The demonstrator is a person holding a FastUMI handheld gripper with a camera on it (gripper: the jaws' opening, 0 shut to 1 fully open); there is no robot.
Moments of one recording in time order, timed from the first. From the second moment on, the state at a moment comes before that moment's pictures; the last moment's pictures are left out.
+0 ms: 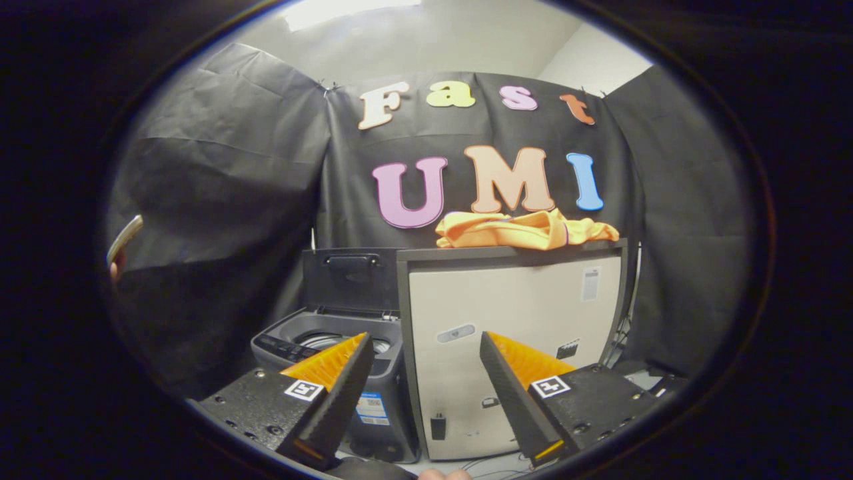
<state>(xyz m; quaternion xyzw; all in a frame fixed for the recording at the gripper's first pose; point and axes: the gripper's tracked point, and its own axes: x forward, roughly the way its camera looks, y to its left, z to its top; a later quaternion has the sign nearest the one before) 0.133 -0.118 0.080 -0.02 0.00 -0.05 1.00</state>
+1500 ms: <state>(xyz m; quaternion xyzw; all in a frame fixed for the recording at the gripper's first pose) 0.340 -0.263 0.174 -0.07 0.19 -0.13 0.97</state>
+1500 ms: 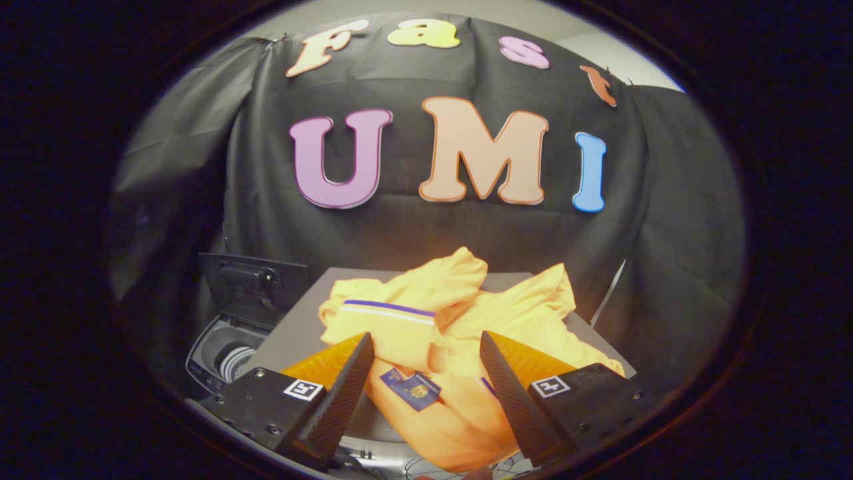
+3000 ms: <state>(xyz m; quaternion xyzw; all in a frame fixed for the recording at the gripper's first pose) 0.427 -0.010 0.264 0.06 0.14 0.07 0.99</state>
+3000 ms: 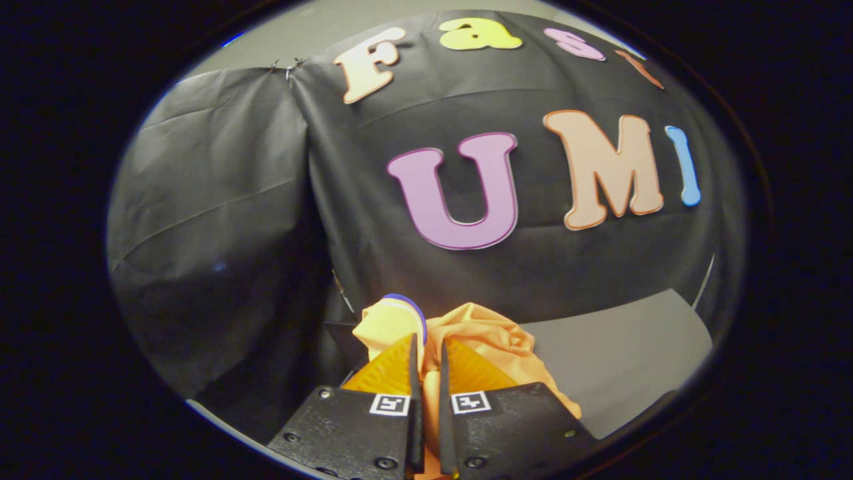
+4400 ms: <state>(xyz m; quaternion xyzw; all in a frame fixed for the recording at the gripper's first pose) 0.536 0.119 0.093 0.06 0.20 0.09 0.97</state>
